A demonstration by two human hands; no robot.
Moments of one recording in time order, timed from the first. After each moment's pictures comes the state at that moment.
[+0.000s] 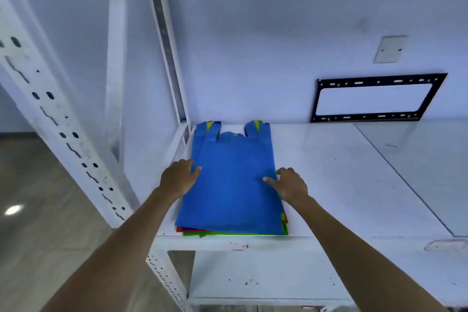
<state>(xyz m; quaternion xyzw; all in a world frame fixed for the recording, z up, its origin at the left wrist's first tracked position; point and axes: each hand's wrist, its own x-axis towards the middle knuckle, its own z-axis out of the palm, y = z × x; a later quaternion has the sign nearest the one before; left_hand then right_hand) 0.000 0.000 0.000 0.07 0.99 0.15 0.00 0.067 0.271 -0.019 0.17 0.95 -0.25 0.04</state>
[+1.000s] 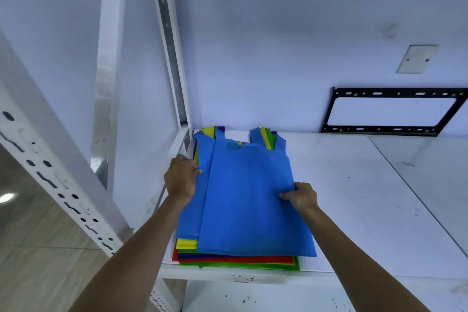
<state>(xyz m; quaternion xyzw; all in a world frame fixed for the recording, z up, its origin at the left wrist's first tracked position) -0.069 0.012 -0.036 -0.01 0.96 0.24 -0.15 0.023 0.290 -0.035 0.31 0.80 -0.51 0.02</state>
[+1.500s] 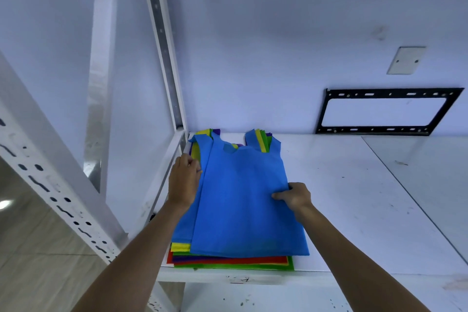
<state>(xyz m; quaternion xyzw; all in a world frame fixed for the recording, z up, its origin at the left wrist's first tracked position) -0.062 0.021 -0.039 0.14 0.95 0.15 -0.25 0.024 0.291 -0.031 0.30 0.78 -0.55 0.02</state>
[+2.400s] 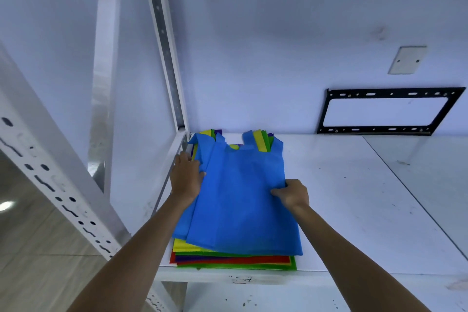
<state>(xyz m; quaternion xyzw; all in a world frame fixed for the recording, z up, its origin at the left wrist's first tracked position) -0.068 0.026 -0.025 0.06 0.98 0.15 -0.15 0.019 0.278 -0.026 0.28 0.83 -0.48 0.01</state>
